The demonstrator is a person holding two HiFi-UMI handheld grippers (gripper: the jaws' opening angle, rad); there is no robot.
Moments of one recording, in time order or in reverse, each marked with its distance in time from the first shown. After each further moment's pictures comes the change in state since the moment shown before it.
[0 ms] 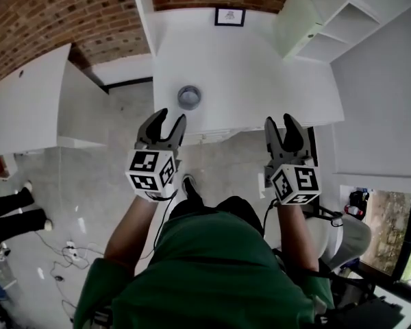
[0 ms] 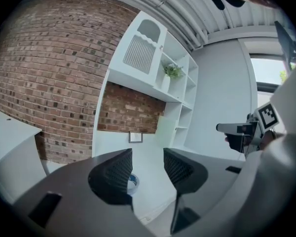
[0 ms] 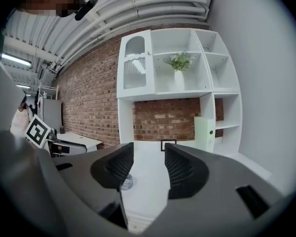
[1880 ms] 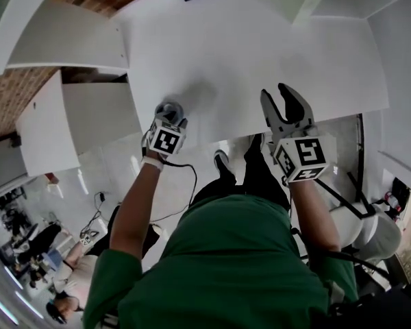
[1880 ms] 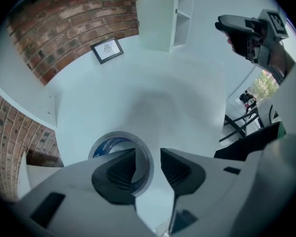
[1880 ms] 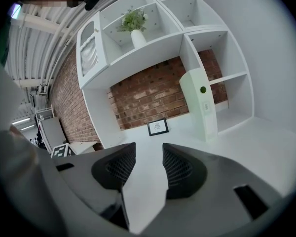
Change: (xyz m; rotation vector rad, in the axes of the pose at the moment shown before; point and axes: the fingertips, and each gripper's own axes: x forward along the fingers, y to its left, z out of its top) left arm 0.245 0.025 -0.222 0.427 1.054 0.004; right arm 0.175 -0.214 -0.123 0.261 0.137 0.105
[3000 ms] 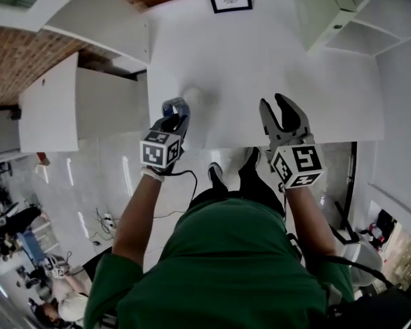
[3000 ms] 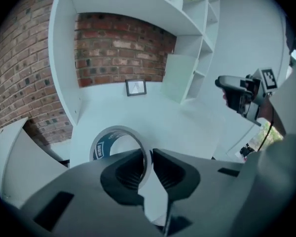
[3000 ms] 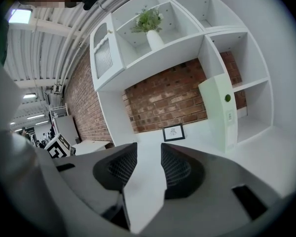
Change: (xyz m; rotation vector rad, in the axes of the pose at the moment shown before) left arm -0.091 0.011 0.033 -0.362 -0.432 -0.029; right arm 0.013 0.046 0.034 -0.059 -0.004 0.145
